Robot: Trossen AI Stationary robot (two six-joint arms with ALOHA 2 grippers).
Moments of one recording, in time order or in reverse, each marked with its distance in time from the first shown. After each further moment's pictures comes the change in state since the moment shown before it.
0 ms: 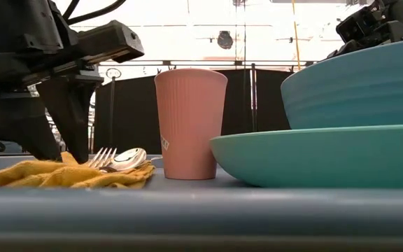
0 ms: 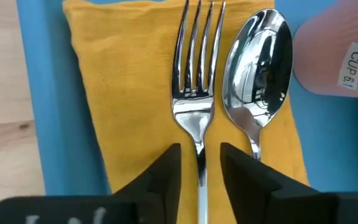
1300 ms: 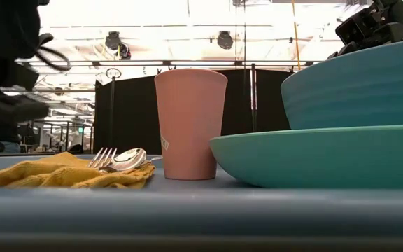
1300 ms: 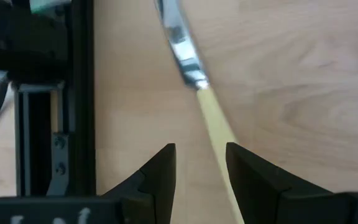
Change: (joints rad) left arm 0.052 -0.246 -0.320 -0.521 0.314 -0.023; right arm 0.000 0.000 0.000 -0.016 0.000 0.004
